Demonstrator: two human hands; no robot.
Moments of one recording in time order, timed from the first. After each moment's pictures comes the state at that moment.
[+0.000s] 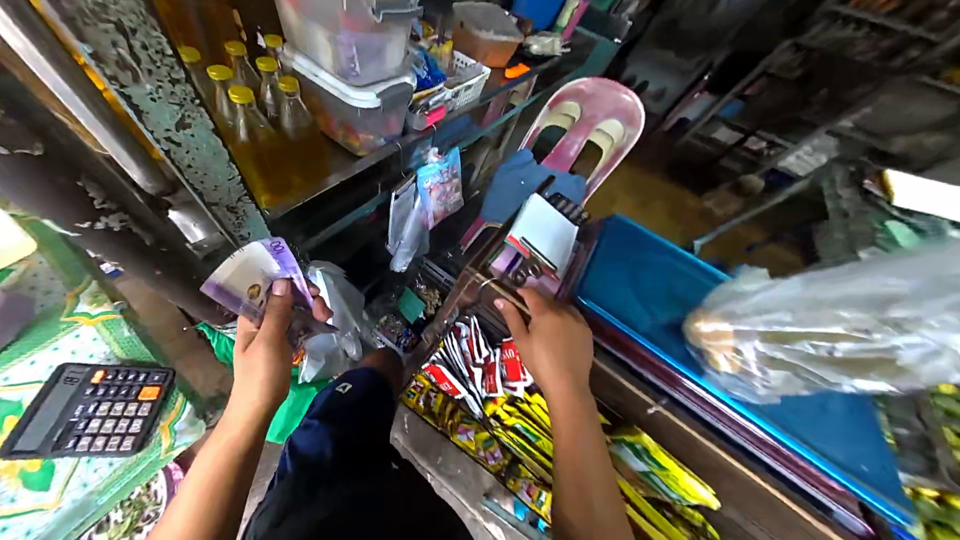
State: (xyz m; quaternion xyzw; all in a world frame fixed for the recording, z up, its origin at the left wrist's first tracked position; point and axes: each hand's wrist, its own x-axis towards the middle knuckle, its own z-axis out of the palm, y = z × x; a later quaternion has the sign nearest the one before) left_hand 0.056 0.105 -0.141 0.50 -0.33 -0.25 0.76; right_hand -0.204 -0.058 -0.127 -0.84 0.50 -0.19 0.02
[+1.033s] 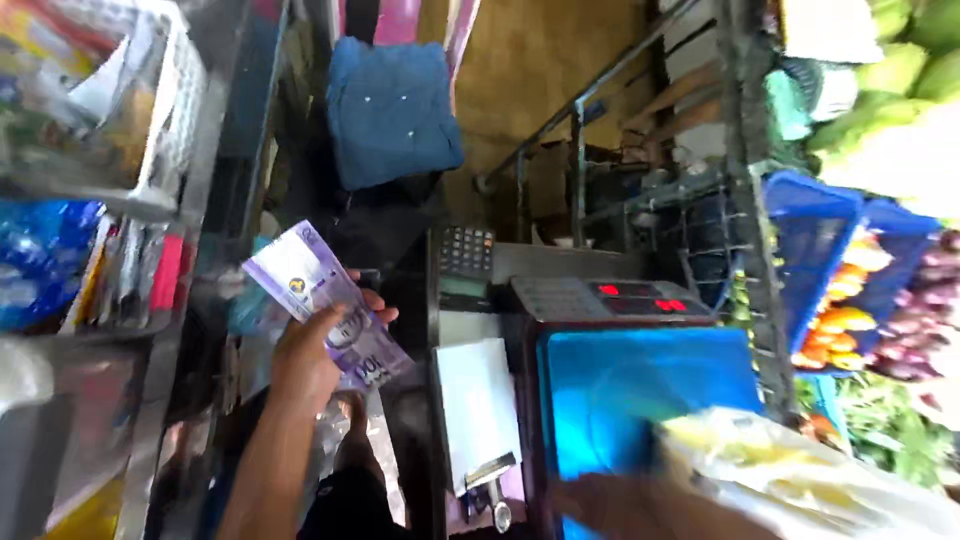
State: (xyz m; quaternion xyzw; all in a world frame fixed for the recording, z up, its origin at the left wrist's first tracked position) left_hand 0.051 -0.366 -0.112 0.42 -0.22 -0.72 0.51; right_hand -0.196 -0.232 0.056 -0.72 0.56 -0.23 0.34
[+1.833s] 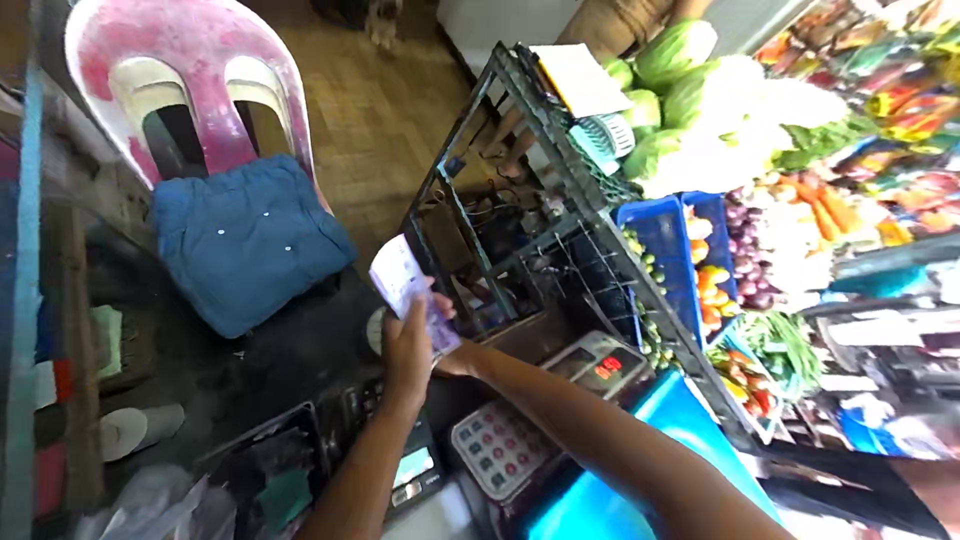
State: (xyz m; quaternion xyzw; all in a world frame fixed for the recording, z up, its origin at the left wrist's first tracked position) left_hand -0.201 -0.539 -0.131 0.35 -0.32 -0.77 0.43; right_hand -0.333 -0.497 -0.204 -0.60 0.67 0.04 0.43
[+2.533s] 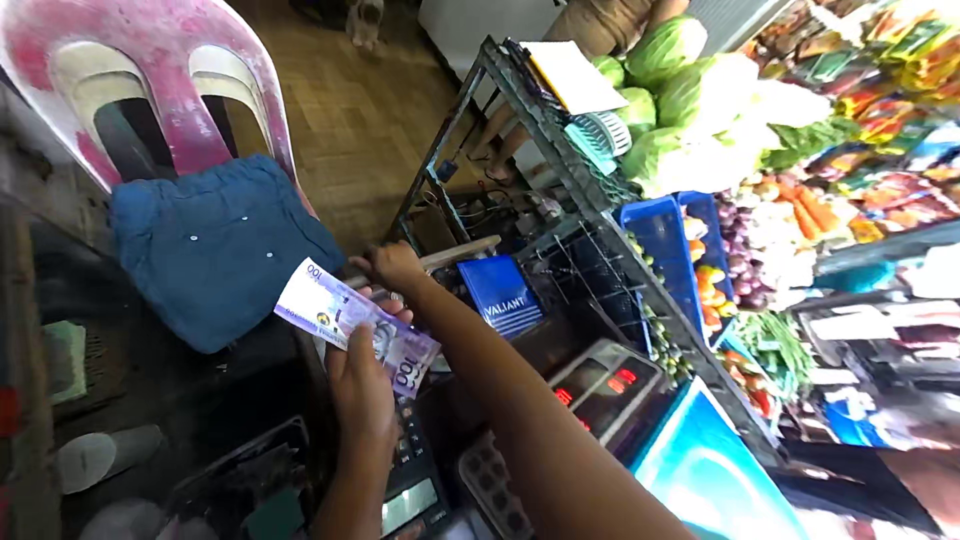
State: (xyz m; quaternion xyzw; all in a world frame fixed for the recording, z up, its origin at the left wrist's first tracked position) left_hand -0.180 -0.549 -0.137 0.43 -0.25 -0.70 0.50; right_hand -0.335 -0.655 -0.219 -0.62 0.76 0.07 0.19
